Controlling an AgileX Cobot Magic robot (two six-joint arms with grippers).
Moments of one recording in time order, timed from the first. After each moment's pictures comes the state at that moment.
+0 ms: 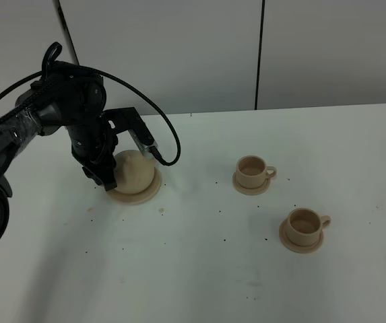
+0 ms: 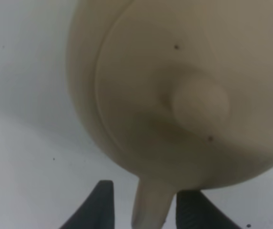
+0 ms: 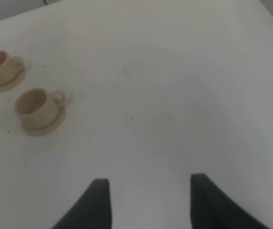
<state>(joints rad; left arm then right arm) -0.24 2.38 -2.02 0.21 1.07 0.78 -0.04 -0.01 -0.49 0.04 1.07 0.15</state>
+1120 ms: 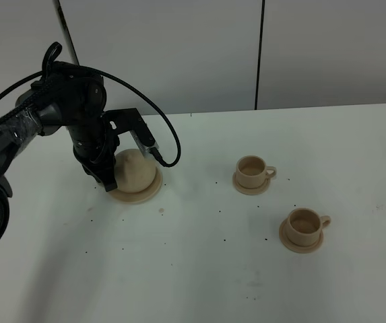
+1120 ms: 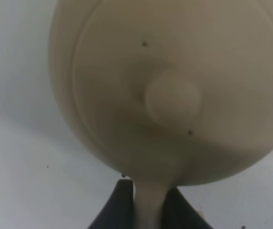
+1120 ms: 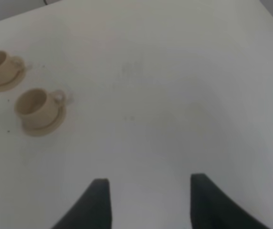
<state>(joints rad) -0.24 2.38 -2.02 0.19 1.07 0.81 -0.04 -0.01 -0.49 0.04 1.07 0.15</state>
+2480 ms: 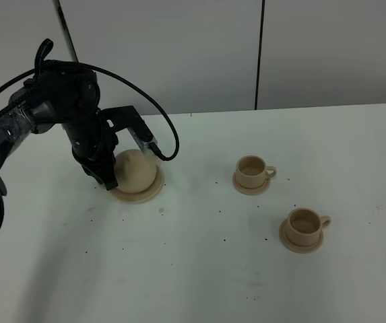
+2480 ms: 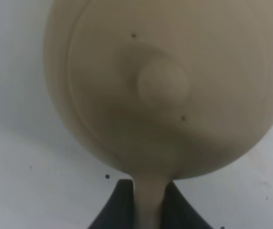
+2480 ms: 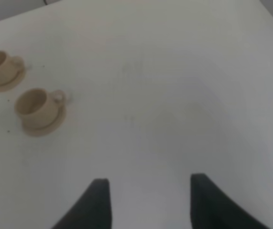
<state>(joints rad) -0.22 2.37 -2.02 0.13 1.10 0.81 -0.04 -0.01 -0.49 0.04 1.07 0.15</state>
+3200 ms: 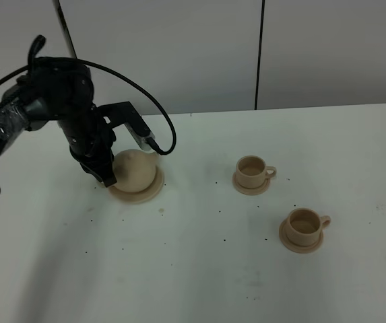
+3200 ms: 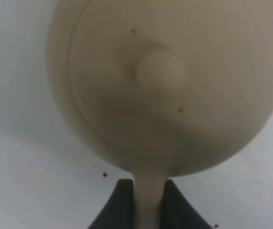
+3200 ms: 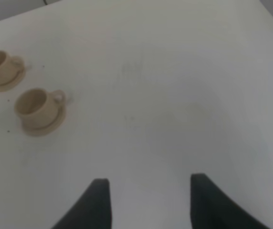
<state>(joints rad) -0.20 2.35 -2.02 0.07 1.10 0.82 -0.04 -0.01 -0.49 0.04 1.07 0.15</state>
